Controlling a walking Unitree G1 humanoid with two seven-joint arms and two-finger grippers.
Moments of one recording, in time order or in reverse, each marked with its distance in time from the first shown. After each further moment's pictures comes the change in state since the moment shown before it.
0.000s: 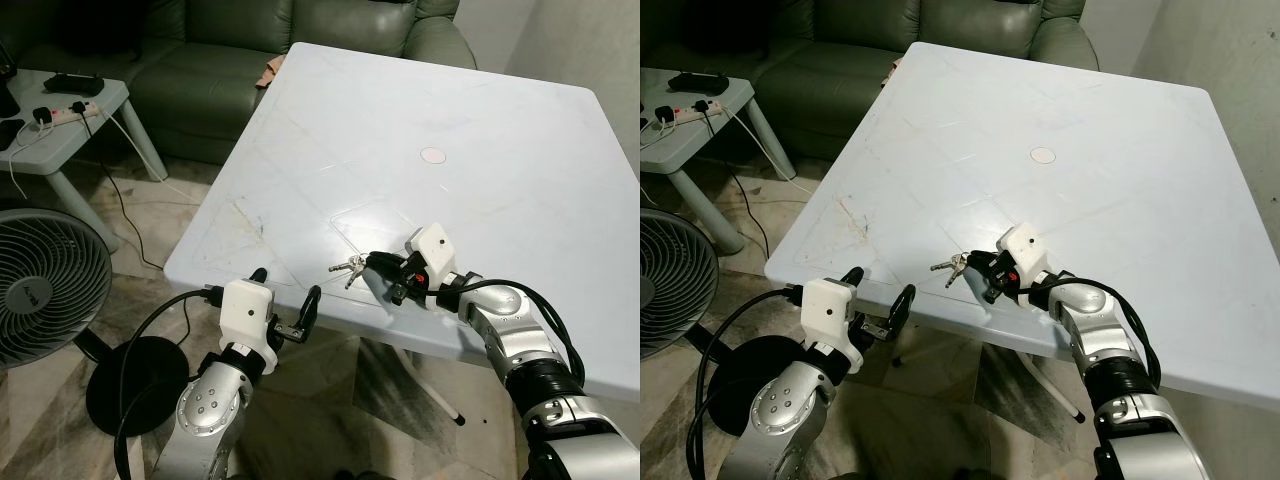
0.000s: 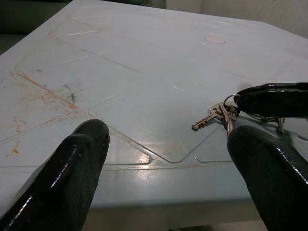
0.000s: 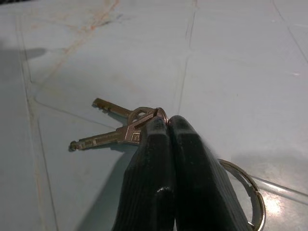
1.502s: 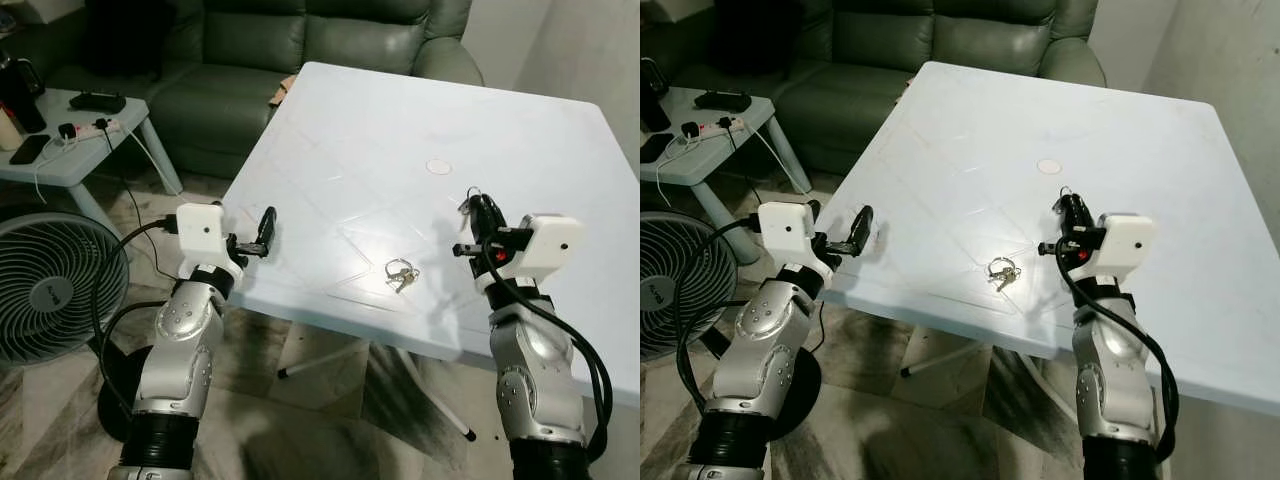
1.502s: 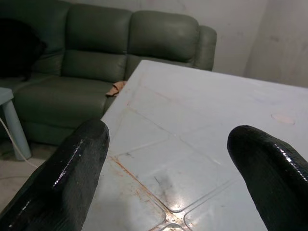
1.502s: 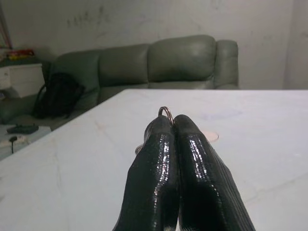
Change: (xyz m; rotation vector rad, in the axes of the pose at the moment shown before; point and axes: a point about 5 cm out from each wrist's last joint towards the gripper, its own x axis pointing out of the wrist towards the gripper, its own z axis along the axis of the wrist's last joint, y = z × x) left arm 0.055 0.069 0.041 -0.049 -0.147 0.182; right arm -0.058 0.014 0.037 0.197 -0.447 -0.769
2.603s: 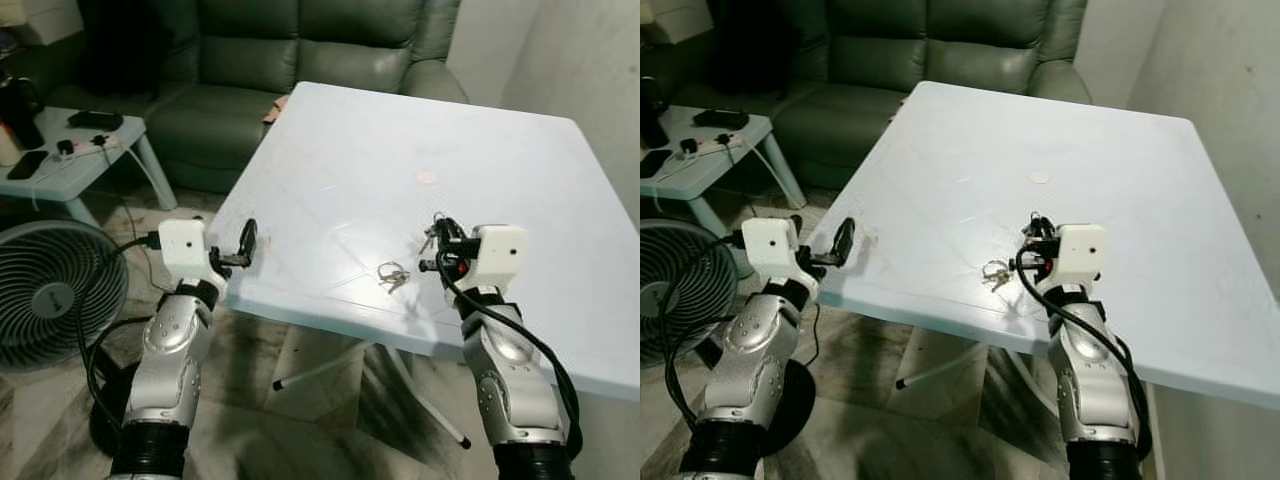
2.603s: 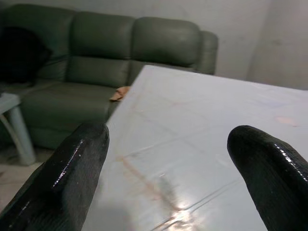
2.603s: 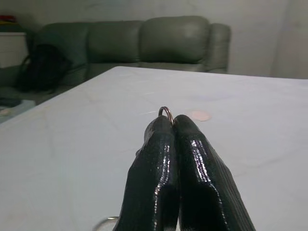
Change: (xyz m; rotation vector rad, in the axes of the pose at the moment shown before) left arm -0.008 0.017 -0.014 0.023 0.020 0.070; right arm 0.005 0.016 -0.021 -0.069 0.140 0.013
